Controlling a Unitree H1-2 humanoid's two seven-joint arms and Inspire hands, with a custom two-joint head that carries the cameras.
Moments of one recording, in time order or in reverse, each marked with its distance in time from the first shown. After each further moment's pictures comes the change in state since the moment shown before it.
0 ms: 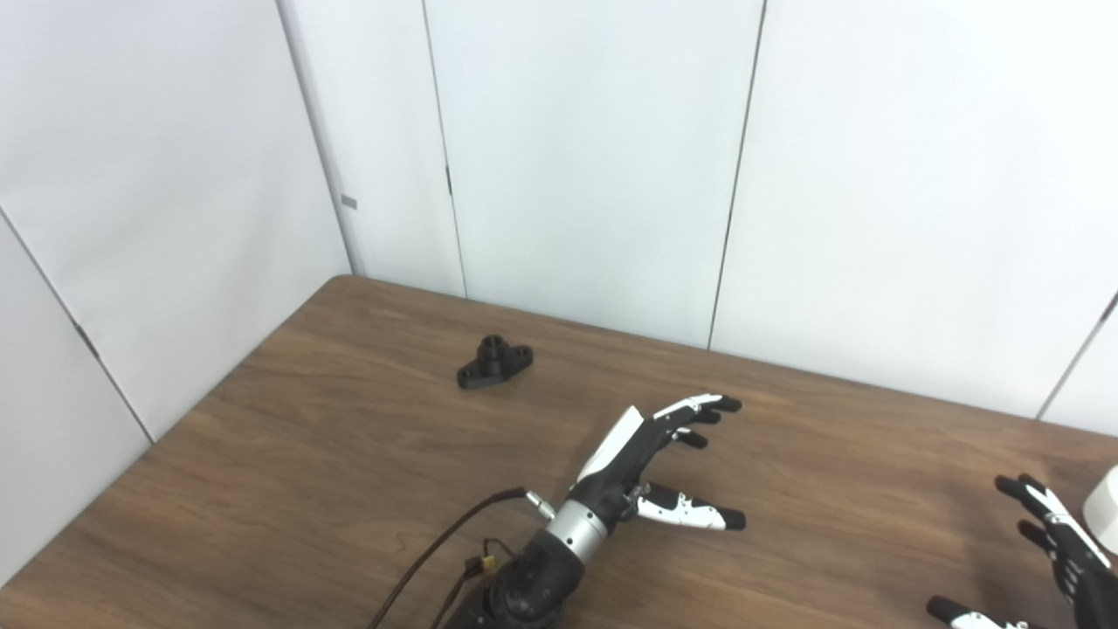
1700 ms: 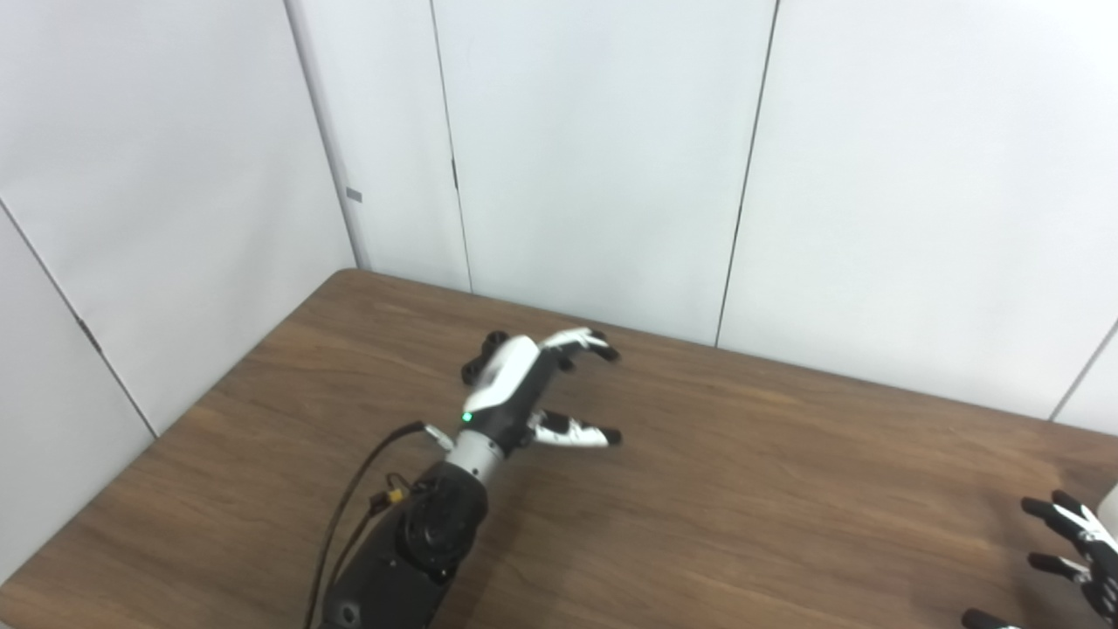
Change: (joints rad) left arm -0.007 0.230 0.139 -0.195 0.231 0.231 0.108; right arm 0.003 -0.034 -0.021 0.006 0.044 0.006 0.025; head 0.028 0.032
